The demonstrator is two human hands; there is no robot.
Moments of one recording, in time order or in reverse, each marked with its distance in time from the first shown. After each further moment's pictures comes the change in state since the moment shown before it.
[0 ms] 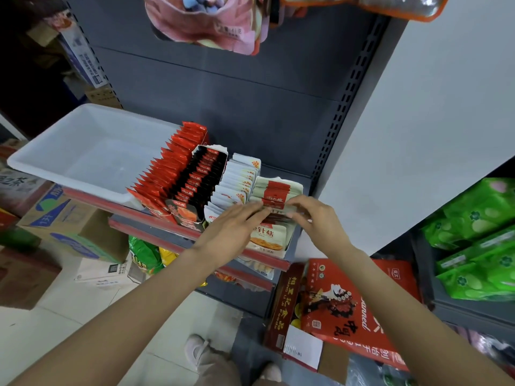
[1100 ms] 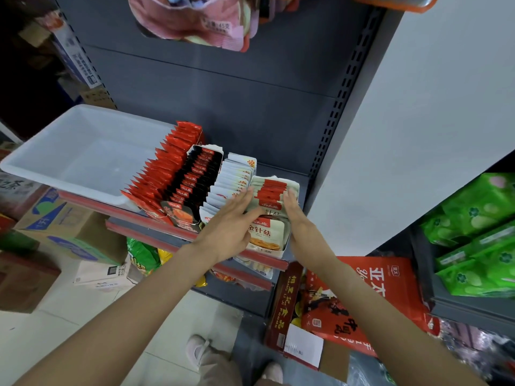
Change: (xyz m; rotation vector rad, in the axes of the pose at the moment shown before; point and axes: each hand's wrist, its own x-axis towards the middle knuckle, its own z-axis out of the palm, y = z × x) left_hand 0.013 0.005 -0.019 -0.166 -0.160 -0.110; right_hand -0.016 -0.008 0.022 -0.004 -0.155 0.041
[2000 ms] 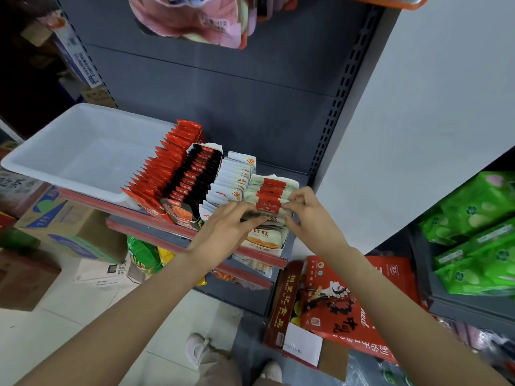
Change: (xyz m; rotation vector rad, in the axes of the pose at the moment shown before) left_hand -0.012 -0.004 0.014 0.125 0.282 0.191; right_hand 0.007 0.000 -0.022 -0.243 0.168 -0.151
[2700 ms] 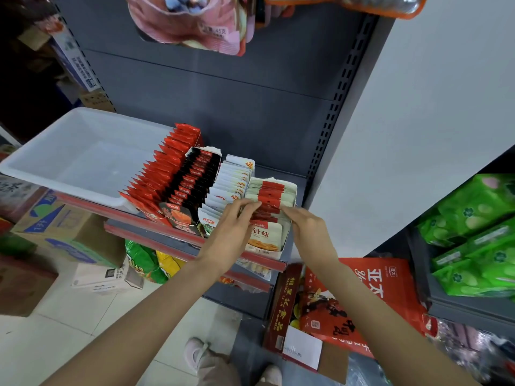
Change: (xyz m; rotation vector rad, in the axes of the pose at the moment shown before) left_hand 0.004 0.015 0.007 -0.280 0.016 -0.308; right_hand -0.013 -0.018 0.007 0.233 0.117 0.119
